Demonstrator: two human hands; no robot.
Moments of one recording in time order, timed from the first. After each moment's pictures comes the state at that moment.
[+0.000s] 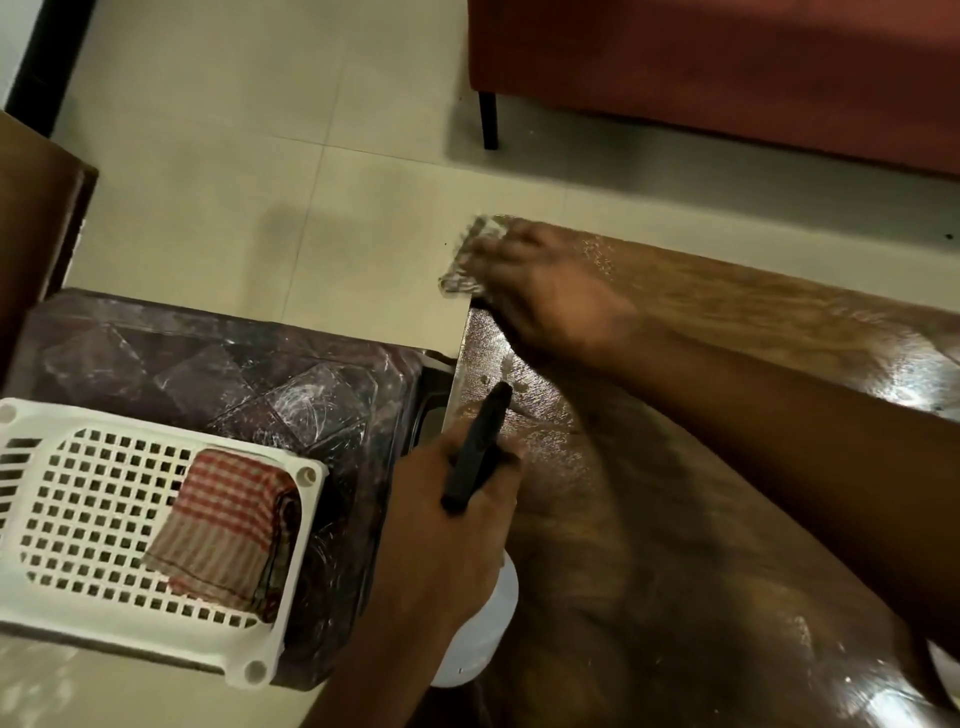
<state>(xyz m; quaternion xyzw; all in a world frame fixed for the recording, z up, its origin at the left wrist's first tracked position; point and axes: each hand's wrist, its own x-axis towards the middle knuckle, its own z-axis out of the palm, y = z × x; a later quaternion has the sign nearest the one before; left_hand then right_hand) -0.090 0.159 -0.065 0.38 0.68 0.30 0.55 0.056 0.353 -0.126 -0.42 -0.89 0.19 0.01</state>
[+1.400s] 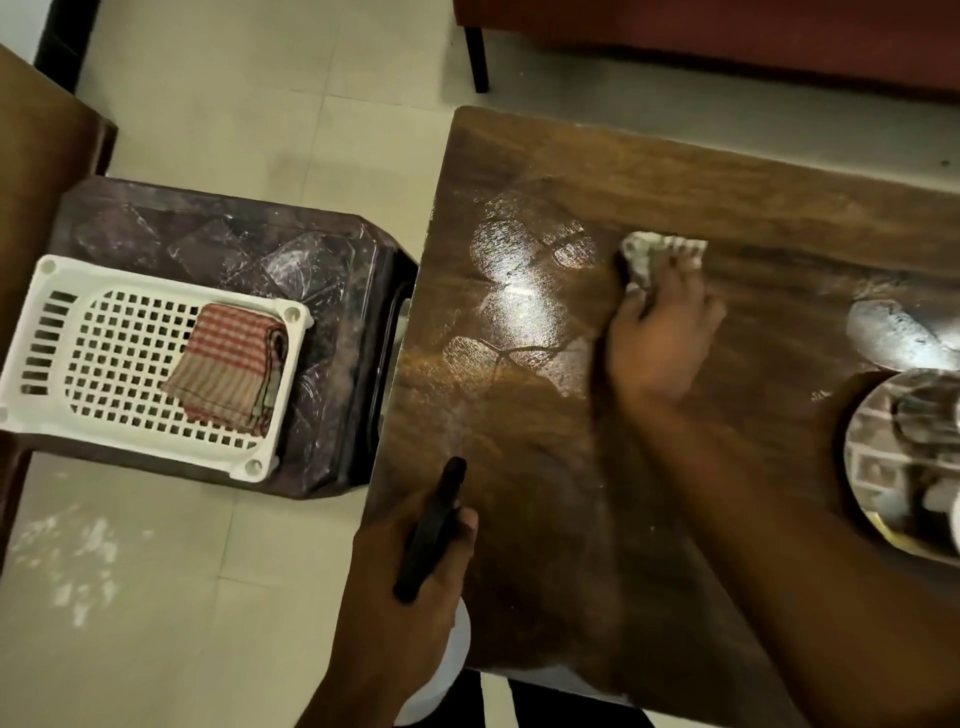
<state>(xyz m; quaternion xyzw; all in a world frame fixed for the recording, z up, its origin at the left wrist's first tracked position) -0.062 -0.034 -0.034 0.32 0.77 0.25 0.49 0.152 0.155 -0.127 -0.83 -0.51 0.15 0.19</state>
